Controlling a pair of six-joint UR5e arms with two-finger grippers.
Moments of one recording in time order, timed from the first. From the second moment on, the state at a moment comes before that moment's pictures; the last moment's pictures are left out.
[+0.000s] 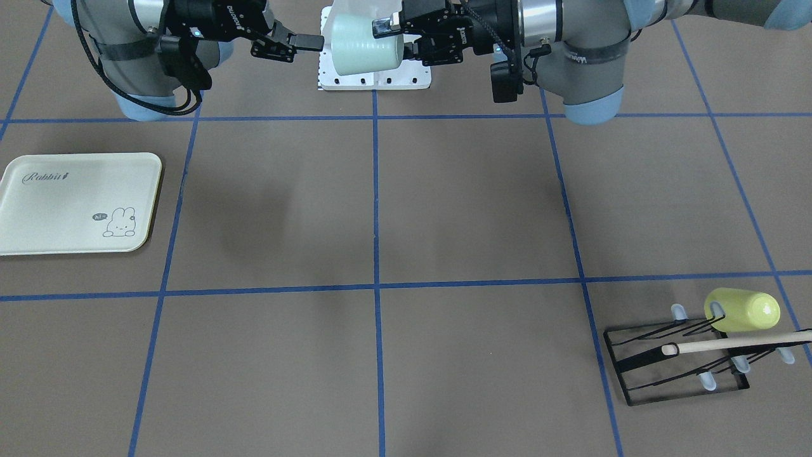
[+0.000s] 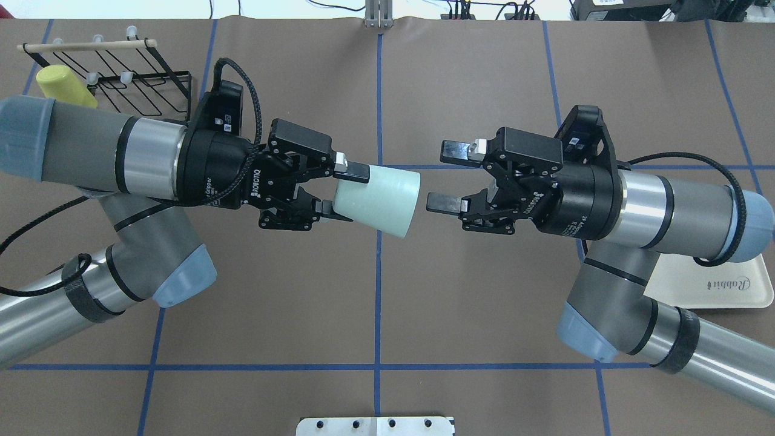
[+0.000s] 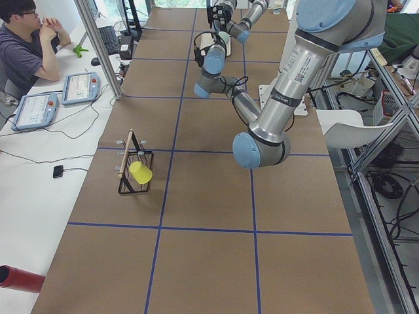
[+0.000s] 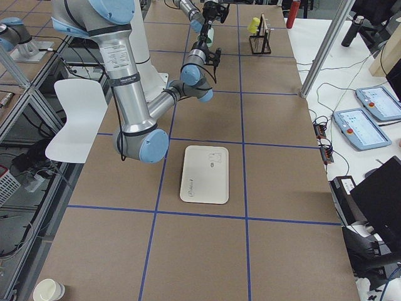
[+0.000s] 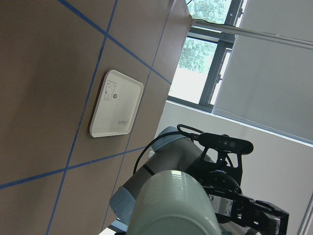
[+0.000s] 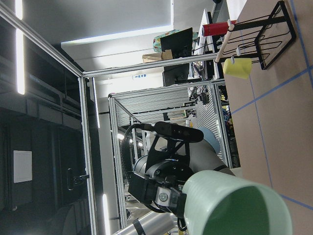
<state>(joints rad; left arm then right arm) -0.68 -2.13 -1.70 -3.11 -2.19 -2.25 0.58 -1.20 1.78 0.23 1.80 2.11</state>
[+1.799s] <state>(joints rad) -0.66 -2.17 -1.69 -3.10 -2.19 -2.24 0.58 -1.18 1.79 0.17 1.80 2.07</state>
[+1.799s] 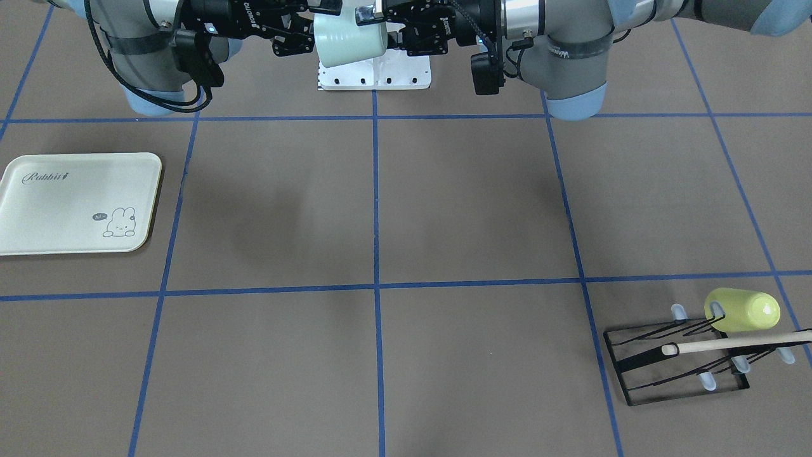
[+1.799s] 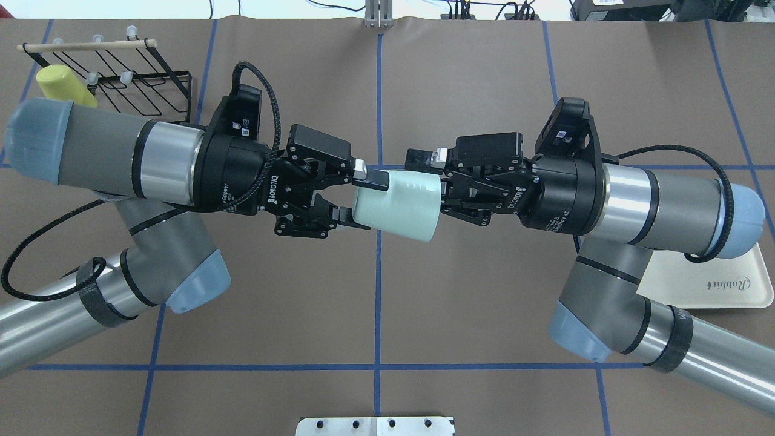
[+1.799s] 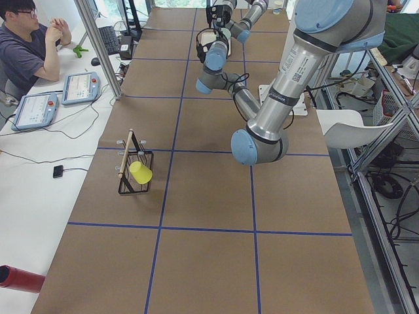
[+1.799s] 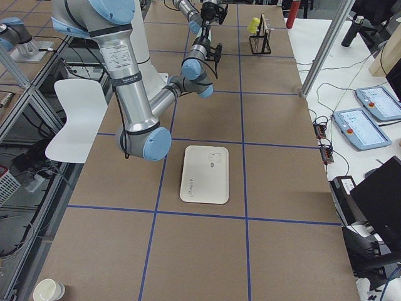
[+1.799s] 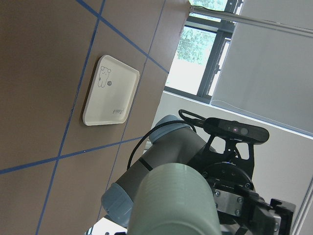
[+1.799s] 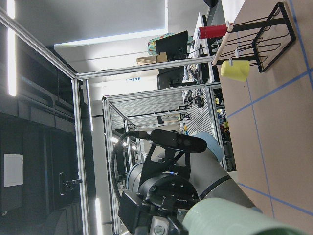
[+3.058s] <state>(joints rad) -0.74 -2.18 -1.67 -3.04 -2.27 -2.21 0.79 -1.20 1.82 -0.24 2.03 2.11</state>
